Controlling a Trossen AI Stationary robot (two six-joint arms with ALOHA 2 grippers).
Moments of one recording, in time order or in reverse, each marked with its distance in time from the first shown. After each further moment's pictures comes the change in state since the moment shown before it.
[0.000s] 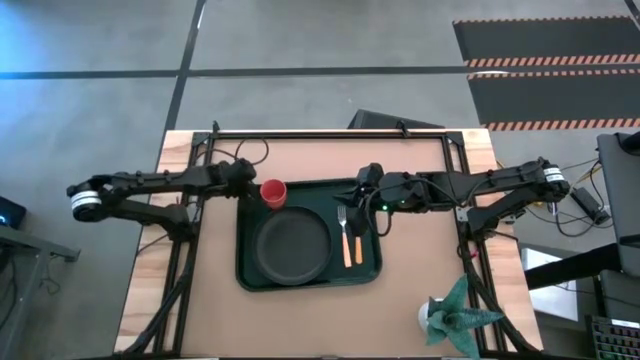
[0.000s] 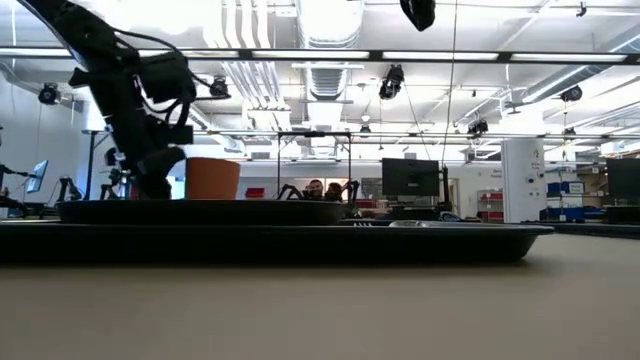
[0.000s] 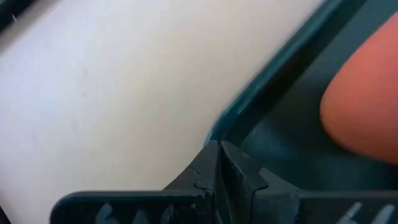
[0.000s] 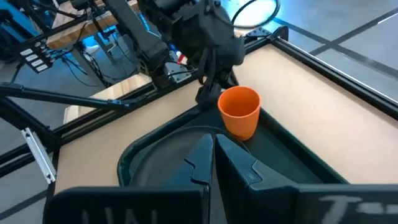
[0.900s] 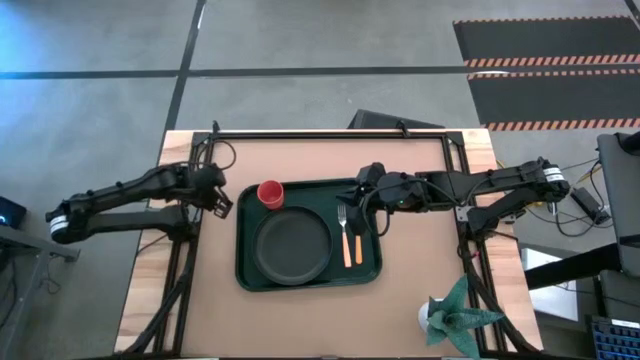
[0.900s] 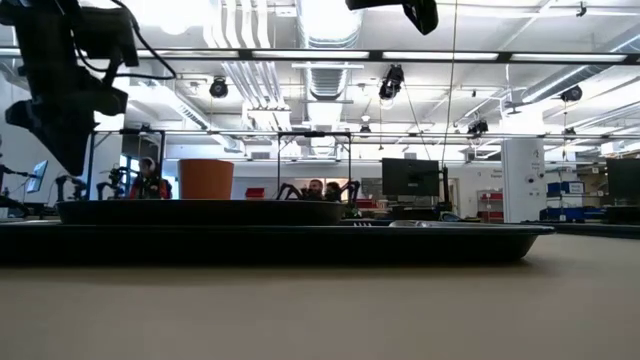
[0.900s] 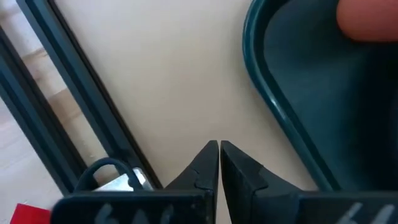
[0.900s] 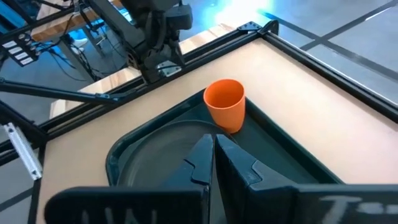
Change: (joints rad) left arm -0.039 -0.370 0.105 -0.725 0.110 -0.365; right arm 0.000 0.000 0.000 -0.039 0.018 -0.001
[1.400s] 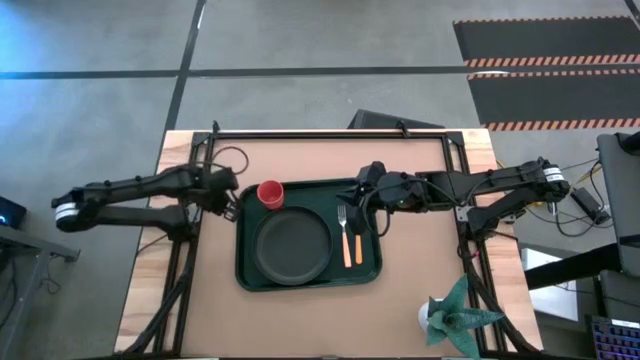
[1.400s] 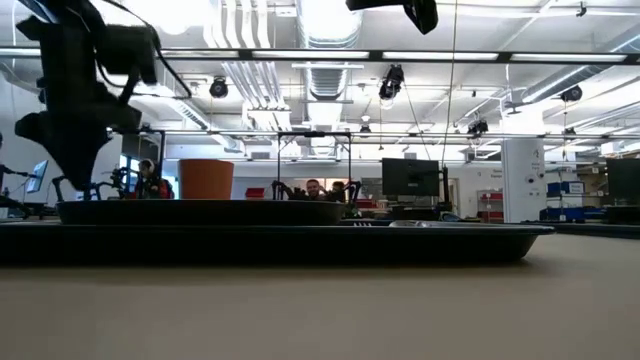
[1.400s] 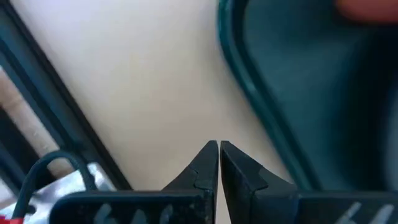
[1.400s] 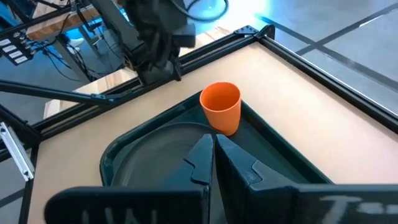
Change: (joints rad) left arm -0.049 0.133 -0.014 0.090 0.082 -0.089; right arm 0.002 0.000 0.000 0.003 0.015 -0.023
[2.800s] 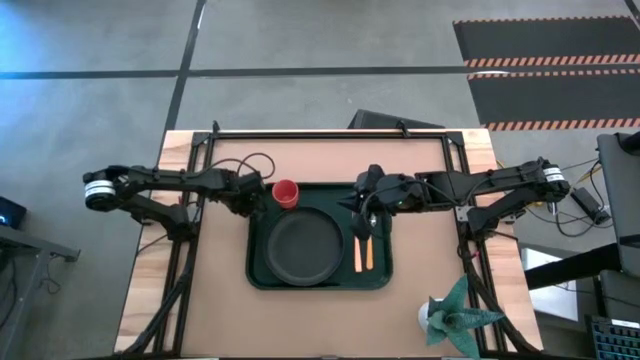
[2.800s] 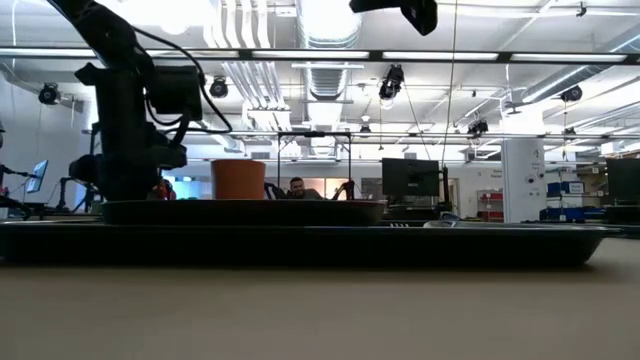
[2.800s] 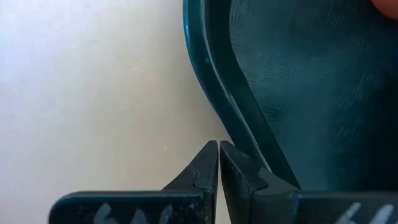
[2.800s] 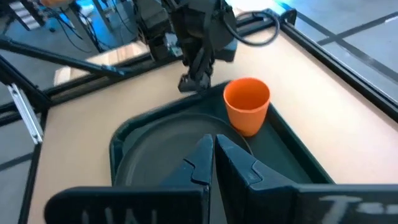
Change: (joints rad) left arm -0.034 0.386 -0.013 0.416 0.052 0.002; right arm 0.000 -0.002 0.000 -0.052 -0.087 -0.063
